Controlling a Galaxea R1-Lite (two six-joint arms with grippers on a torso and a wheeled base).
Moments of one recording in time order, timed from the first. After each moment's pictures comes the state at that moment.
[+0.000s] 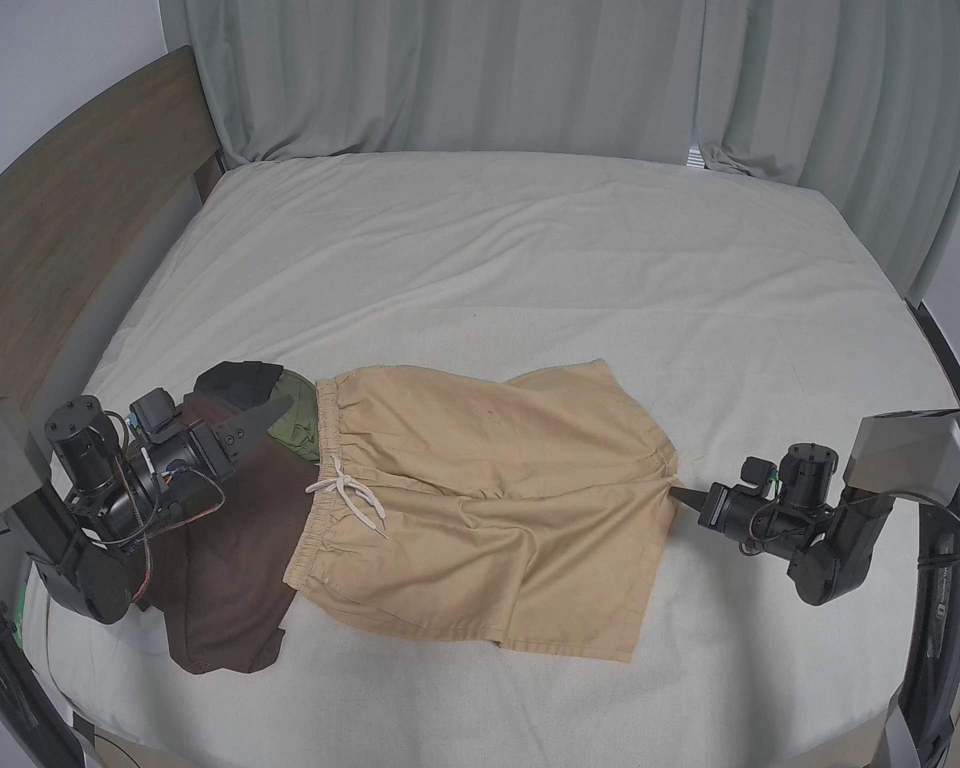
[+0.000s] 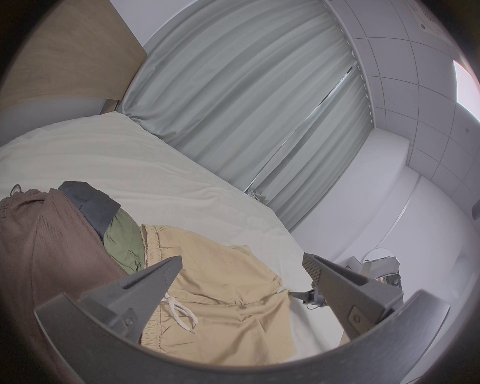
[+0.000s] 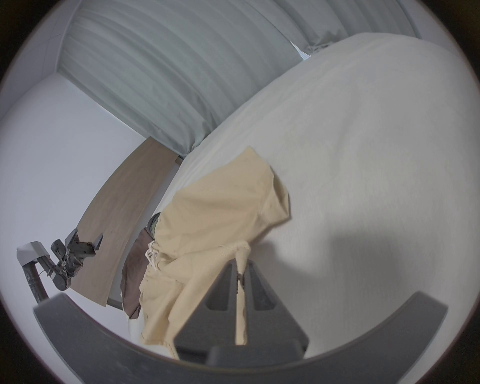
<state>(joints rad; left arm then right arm) 0.00 1.95 -0.46 -1.54 -0.63 -0.55 0.10 2.37 -0.66 -1.38 0.50 0.51</state>
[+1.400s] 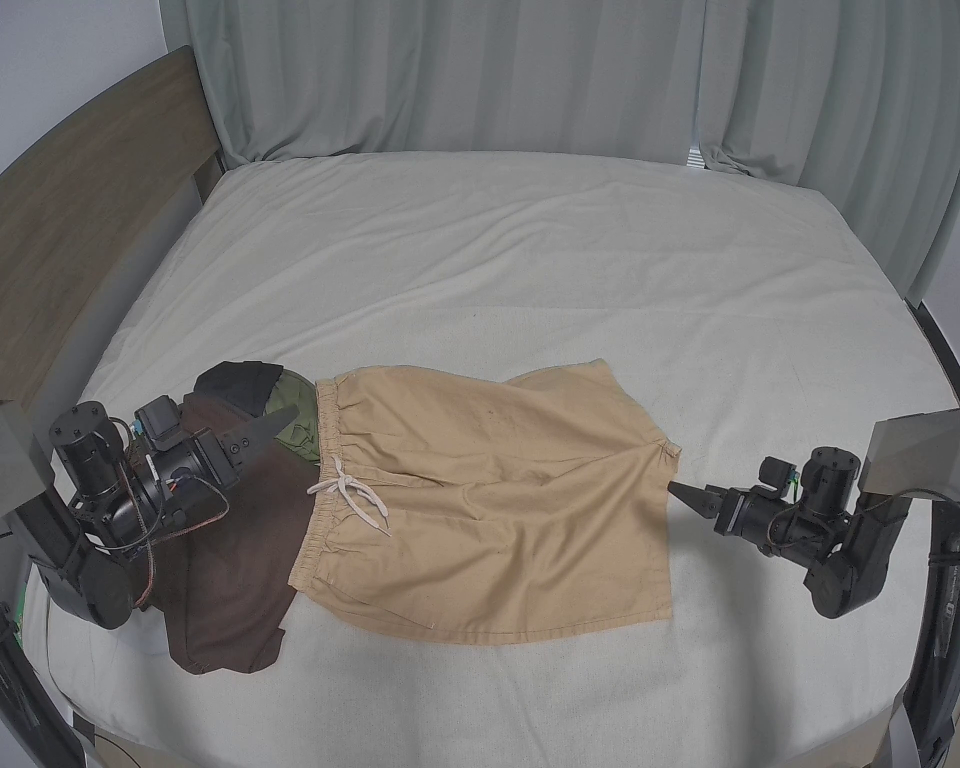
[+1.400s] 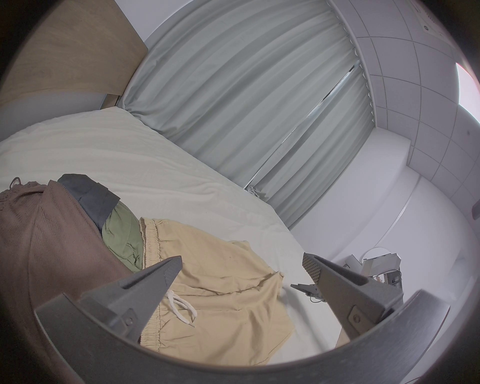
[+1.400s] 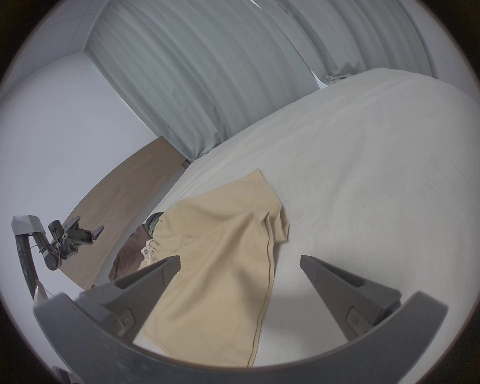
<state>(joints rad) -0.01 1.96 -0.45 -1.54 -0.64 -0.55 0.07 2.32 -0.54 -1.52 0.48 0.38</state>
